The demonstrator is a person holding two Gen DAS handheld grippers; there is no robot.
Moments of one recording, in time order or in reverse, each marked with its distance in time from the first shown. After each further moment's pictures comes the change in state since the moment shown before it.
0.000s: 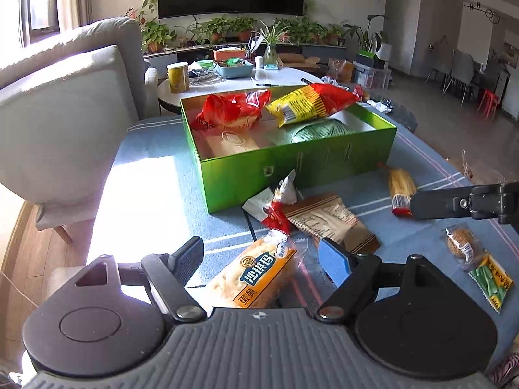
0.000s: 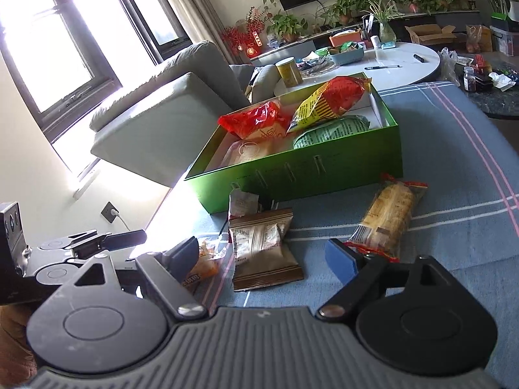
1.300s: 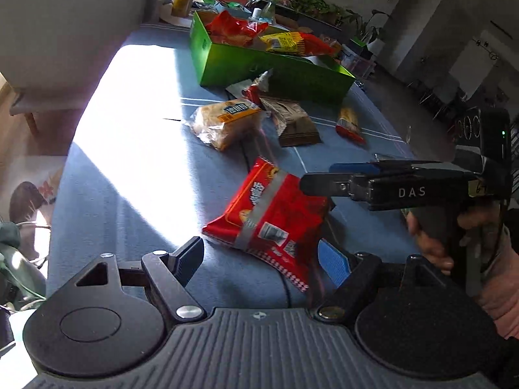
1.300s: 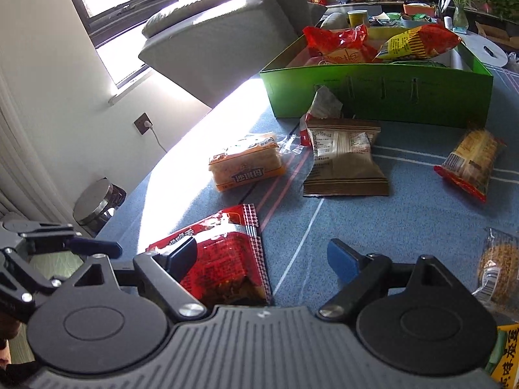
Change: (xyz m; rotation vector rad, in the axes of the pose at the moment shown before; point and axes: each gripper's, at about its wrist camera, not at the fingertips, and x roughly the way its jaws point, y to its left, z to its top) left arm -0.084 0.011 -0.095 -0.271 0.170 -0.215; right arm 0.021 0.051 -0.066 -0.215 0.207 0.114
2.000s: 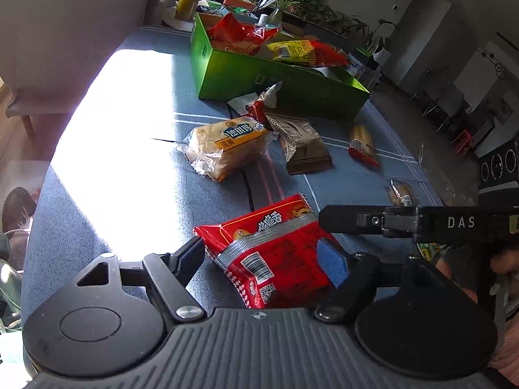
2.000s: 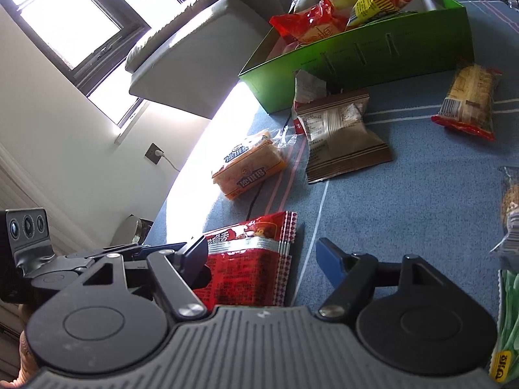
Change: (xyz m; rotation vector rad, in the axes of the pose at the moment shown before) left arm 0.037 0.004 0.024 -0.016 -0.036 0.016; right arm -0.007 -0.017 -0.002 0.253 0.004 0.097
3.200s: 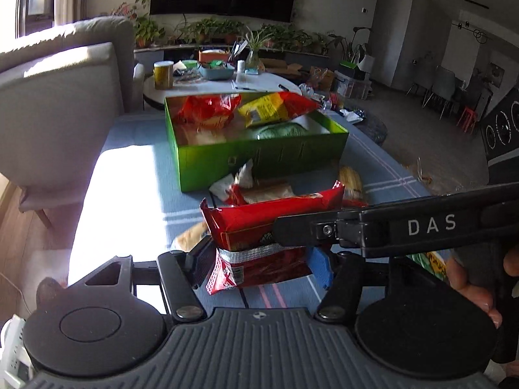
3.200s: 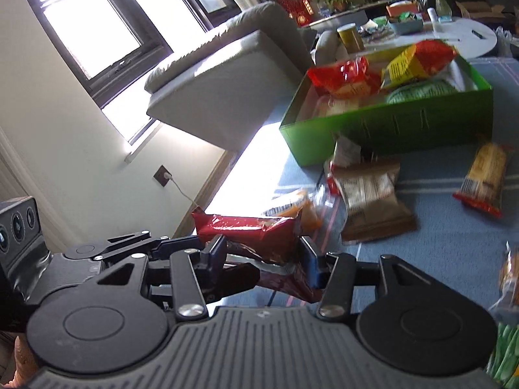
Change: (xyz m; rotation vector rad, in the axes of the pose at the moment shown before) left arm -0.019 -0.052 0.051 0.249 -0.164 0.094; right arm -0.017 0.044 0.036 -0.086 -0.128 -0.008
